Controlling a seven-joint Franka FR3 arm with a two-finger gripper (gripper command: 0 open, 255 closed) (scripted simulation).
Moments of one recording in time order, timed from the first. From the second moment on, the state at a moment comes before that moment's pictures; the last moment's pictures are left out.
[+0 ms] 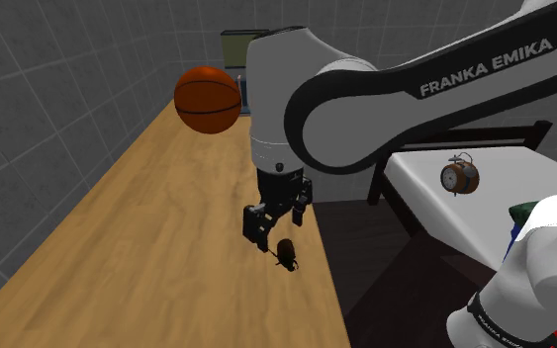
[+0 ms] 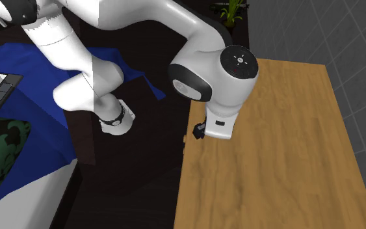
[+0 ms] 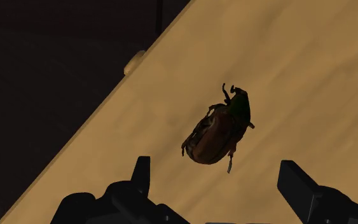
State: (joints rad) arm 0.14 -0.25 0.50 -2.23 0.19 1.99 0.50
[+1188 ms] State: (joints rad) arm 0.14 -0.22 0.51 -2.27 0.19 2.06 0.50
